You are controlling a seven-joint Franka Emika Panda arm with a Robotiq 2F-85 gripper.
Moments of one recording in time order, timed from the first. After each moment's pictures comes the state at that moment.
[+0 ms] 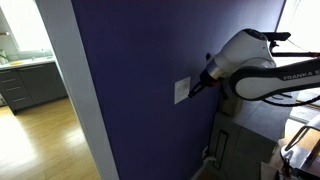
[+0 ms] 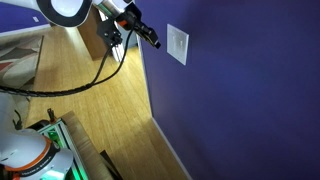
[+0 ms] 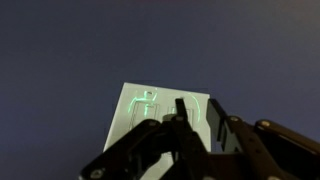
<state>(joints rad) -0.16 -0.50 -0.02 -2.49 -0.16 2.65 0.02</state>
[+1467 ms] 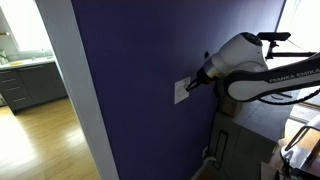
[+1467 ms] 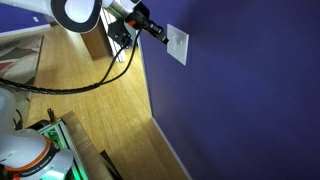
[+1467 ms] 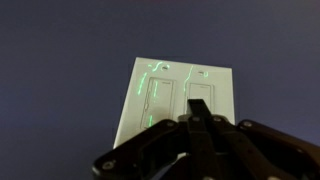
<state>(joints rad) -0.22 -0.43 0.00 -2.47 -0.18 2.80 0.06</state>
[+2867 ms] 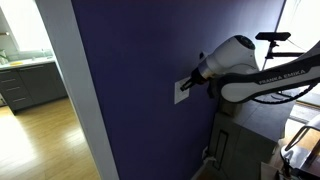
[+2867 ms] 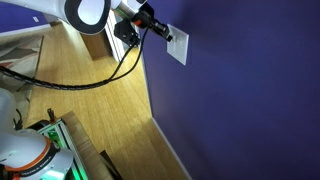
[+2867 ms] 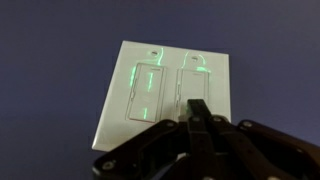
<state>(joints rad) -0.21 -0.36 0.01 -2.44 -0.18 2.87 0.06</state>
